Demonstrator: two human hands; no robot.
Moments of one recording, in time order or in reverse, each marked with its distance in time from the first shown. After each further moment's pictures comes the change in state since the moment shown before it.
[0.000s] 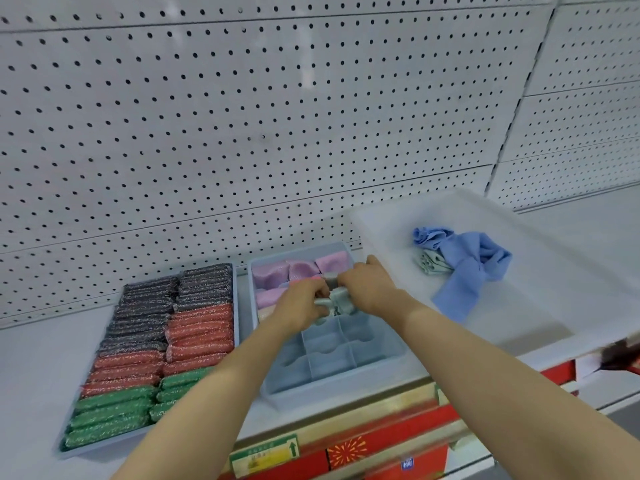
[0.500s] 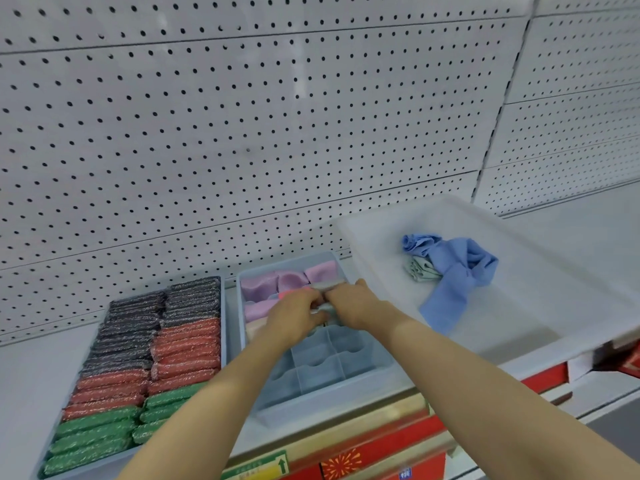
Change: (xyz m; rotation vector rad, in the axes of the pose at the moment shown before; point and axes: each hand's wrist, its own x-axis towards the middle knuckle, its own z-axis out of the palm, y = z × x) left_hand 0.000 0.018 0.002 0.116 0.003 -0.028; right_hand -0.005 -0.005 0.006 0.278 -0.092 -0.012
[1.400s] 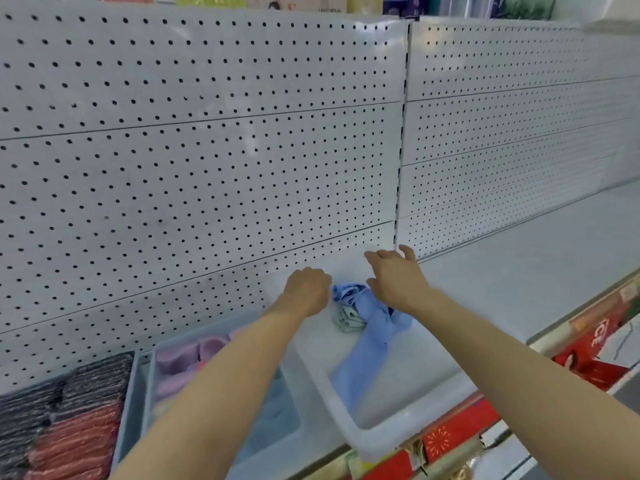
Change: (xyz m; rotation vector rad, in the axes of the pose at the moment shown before) left_hand 0.130 0.181 -0.011 0.598 -0.012 0.247; right_hand -0.100 0.186 -0.111 -0.192 0.419 0.334
